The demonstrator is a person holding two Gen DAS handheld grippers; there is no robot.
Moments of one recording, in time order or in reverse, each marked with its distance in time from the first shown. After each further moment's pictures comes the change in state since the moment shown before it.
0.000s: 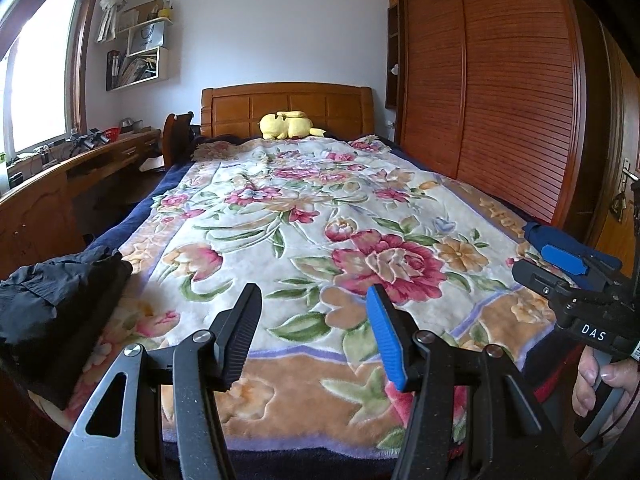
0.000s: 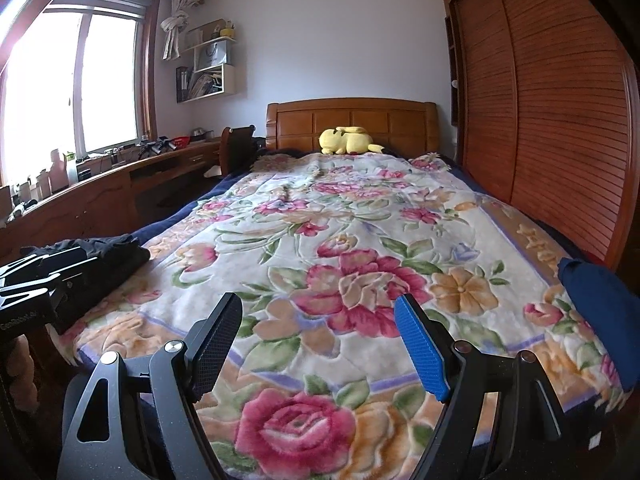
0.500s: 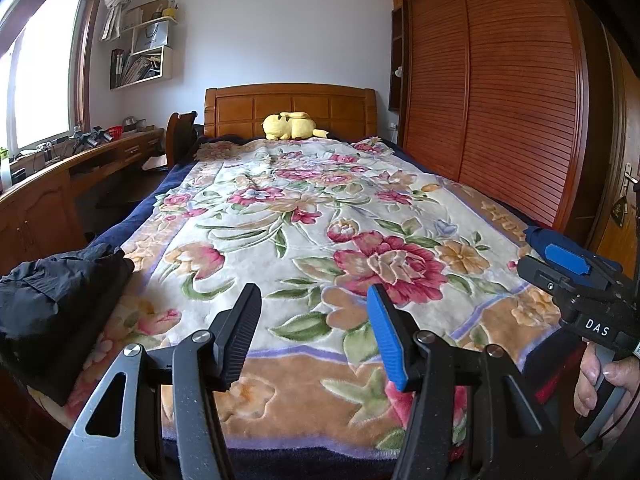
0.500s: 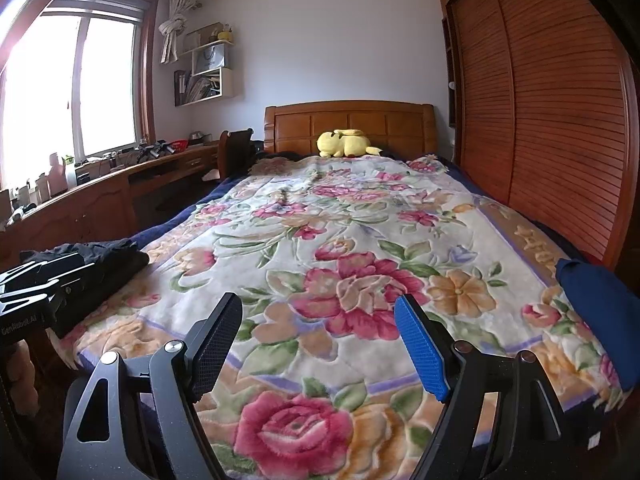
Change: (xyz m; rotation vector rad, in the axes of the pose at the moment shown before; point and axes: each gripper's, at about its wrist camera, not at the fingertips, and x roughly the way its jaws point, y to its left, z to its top) left arm -0.003 -0.001 0.000 -0.006 -0.004 0.004; right arm 0.000 0.005 0.001 0.013 -0.013 -0.007
